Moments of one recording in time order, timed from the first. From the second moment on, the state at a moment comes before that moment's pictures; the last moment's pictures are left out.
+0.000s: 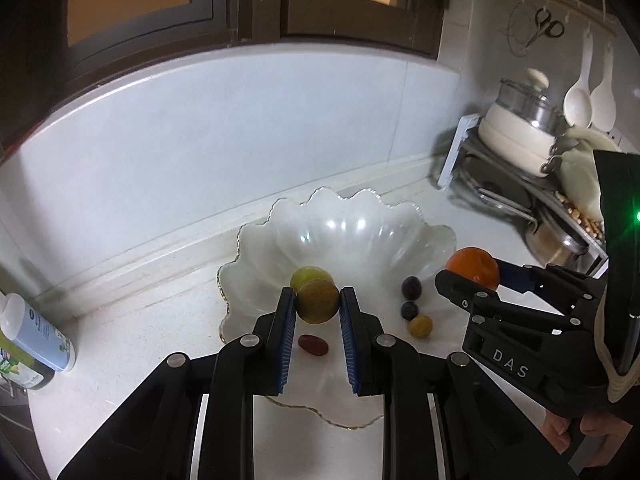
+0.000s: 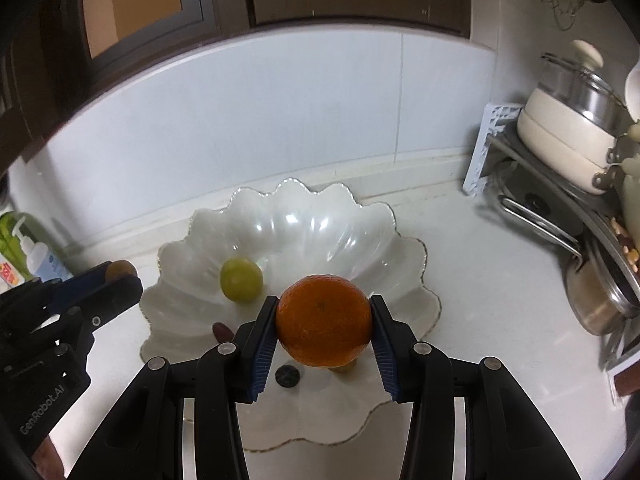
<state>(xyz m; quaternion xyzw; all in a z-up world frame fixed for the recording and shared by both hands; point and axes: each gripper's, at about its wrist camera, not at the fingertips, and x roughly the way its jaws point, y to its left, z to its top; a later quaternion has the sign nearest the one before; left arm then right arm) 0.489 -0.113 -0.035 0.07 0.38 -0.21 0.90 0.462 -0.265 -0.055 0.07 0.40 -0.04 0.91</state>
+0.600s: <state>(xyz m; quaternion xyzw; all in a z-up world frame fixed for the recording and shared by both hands) 0.529 -0.125 -0.084 0.08 0.45 -0.20 0.87 0.496 -0.265 -0.085 0.06 0.45 -0.03 0.89</state>
